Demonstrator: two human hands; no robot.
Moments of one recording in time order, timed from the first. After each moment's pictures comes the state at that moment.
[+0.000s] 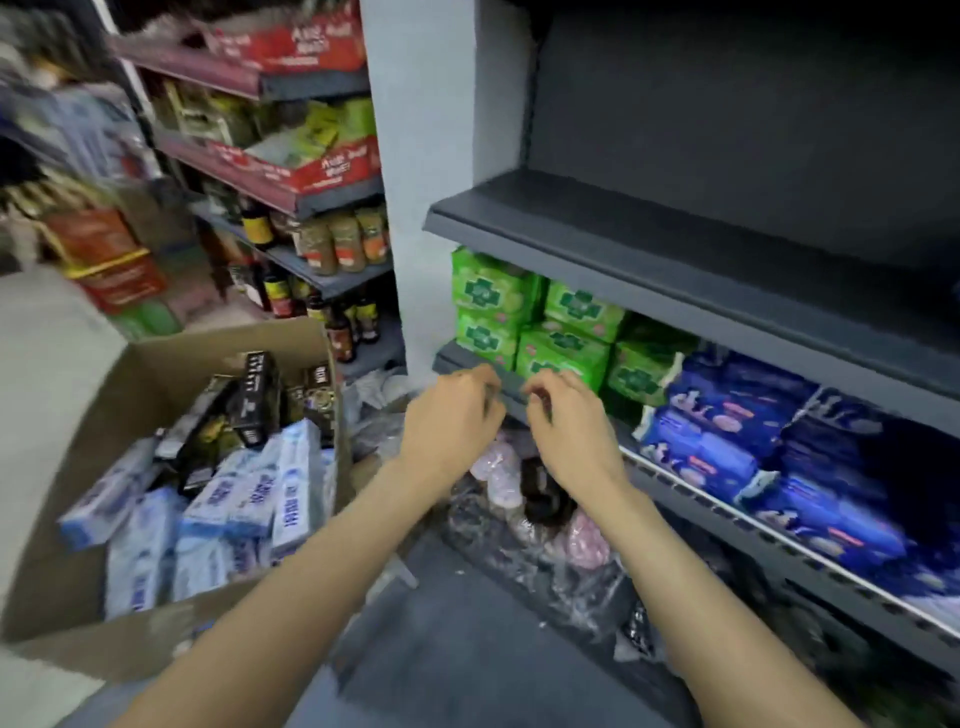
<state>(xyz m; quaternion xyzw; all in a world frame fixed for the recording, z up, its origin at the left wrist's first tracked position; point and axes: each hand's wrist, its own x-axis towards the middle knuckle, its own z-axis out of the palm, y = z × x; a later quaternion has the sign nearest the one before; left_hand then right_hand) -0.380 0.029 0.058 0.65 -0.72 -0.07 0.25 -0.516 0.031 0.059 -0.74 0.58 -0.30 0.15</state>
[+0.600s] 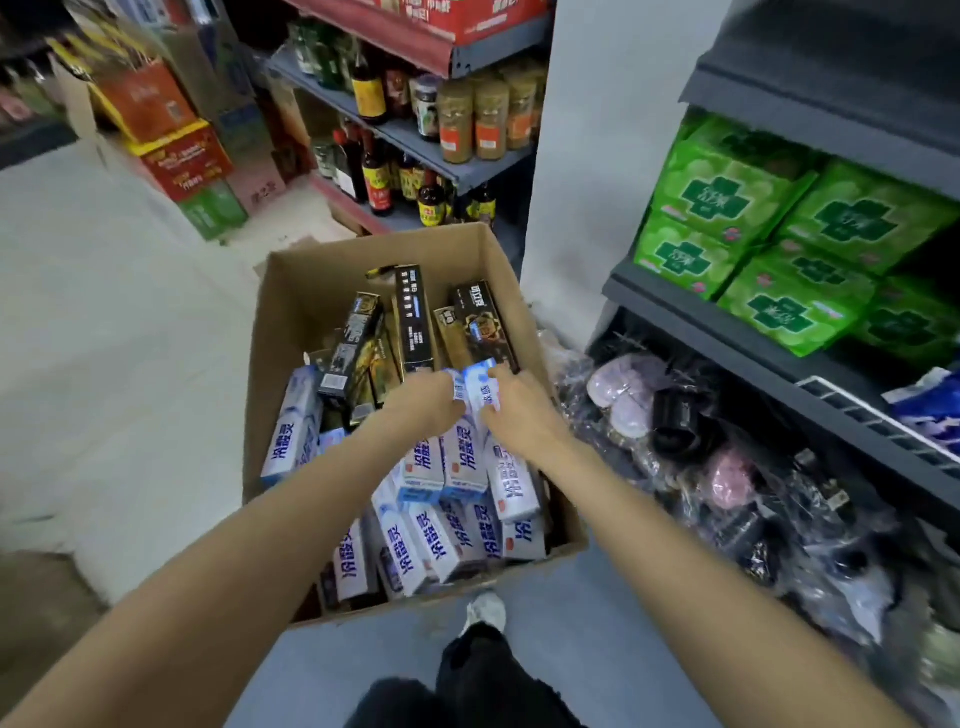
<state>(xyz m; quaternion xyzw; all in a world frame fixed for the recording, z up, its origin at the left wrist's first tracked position) -0.077 -0.020 -0.072 0.73 -0.62 -0.27 -0.06 -0.208 -0.020 -0.065 -0.73 0.59 -0.05 0.35</state>
